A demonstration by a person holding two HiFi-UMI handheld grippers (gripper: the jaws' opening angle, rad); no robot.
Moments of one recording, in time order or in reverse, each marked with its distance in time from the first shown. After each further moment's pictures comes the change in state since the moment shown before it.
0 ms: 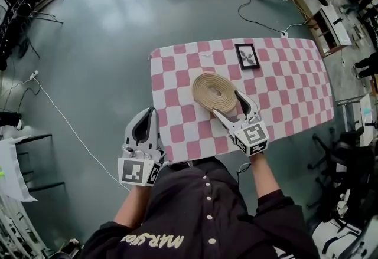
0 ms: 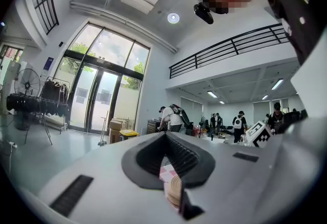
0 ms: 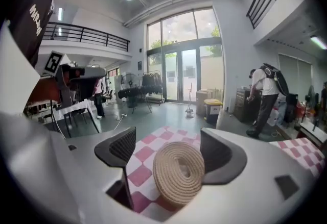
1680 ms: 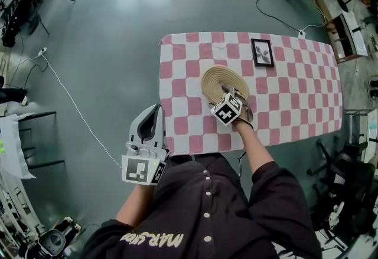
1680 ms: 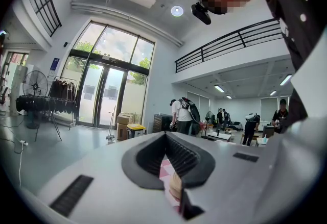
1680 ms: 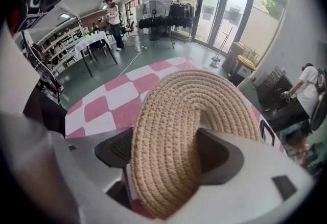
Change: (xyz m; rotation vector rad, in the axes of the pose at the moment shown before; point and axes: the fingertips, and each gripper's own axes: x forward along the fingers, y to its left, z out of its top) left arm -0.003 -0.004 -0.020 -0.010 0.068 0.089; right arm 0.109 0.011 -0.189 -0.312 0.774 0.218
